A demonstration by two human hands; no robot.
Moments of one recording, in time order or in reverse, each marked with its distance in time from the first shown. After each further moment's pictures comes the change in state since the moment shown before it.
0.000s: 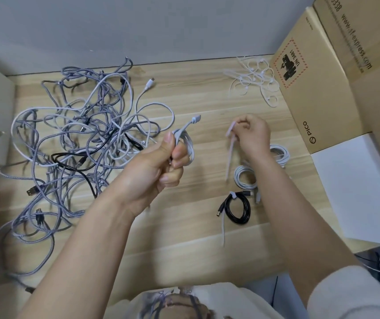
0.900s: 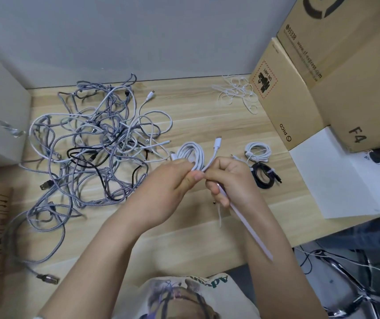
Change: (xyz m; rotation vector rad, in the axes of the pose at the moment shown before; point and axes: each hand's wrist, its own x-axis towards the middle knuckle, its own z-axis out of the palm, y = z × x) left_hand -0.065 -0.025 0.013 1.096 -0.036 0.518; right_hand -0.186 -0.051 -0.018 0.462 -0.406 0.108
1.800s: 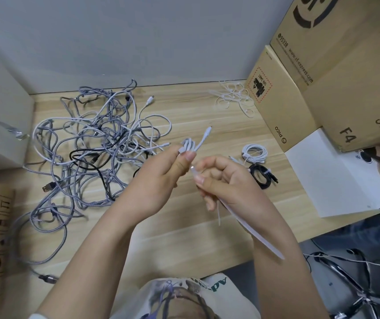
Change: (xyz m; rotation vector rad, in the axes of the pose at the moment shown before) left_hand -0.006 0.013 -0.013 -0.305 0.155 -0.116; right_hand -0.036 -0.015 0.009 -0.075 -0.190 -0.154
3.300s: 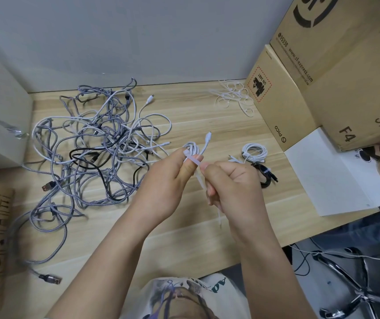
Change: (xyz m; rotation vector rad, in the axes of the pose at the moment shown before) left_hand -0.005 0.002 0.013 0.105 0.064 -0.103; right_hand -0.006 -0.005 0.029 -0.116 0.349 -0.076
